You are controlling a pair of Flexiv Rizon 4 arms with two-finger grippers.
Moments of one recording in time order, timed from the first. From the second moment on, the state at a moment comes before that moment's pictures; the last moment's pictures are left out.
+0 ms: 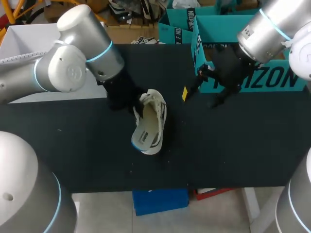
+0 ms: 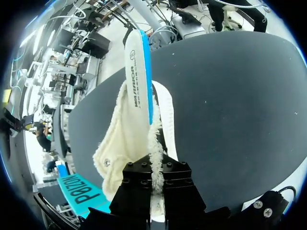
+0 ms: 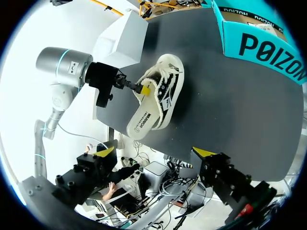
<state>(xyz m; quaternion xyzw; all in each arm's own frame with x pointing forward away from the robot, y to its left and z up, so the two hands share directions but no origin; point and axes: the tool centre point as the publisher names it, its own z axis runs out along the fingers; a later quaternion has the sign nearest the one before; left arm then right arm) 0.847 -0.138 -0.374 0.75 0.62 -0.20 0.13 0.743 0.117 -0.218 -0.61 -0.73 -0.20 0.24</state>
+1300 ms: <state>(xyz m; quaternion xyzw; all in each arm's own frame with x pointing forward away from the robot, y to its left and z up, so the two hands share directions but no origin) 0.755 -0.127 -0.364 0.63 0.70 -0.29 0.19 0.743 0.117 -0.218 -0.61 -0.73 -0.20 0.24</state>
